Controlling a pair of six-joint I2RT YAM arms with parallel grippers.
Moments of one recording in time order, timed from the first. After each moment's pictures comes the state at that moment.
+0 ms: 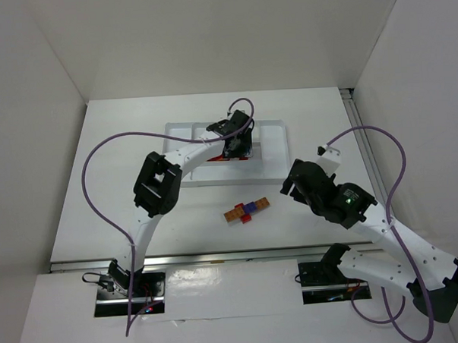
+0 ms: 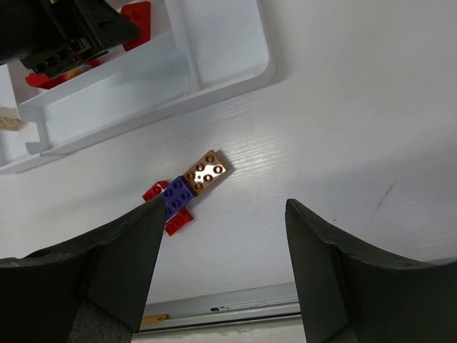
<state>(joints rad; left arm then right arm) -0.66 2.31 1.97 -0.62 -0.17 -0.60 0.75 0.85 0.91 -0.90 0.58 0.99</state>
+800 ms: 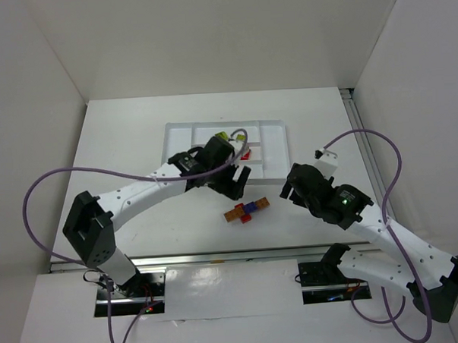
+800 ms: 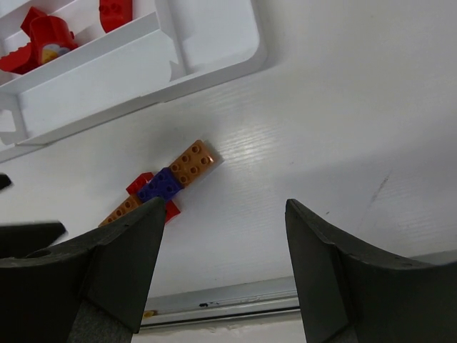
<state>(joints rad) -0.79 1.61 1.36 -0.61 0.03 -0.27 0.75 0.85 0.86 -0.89 0.56 0.99</state>
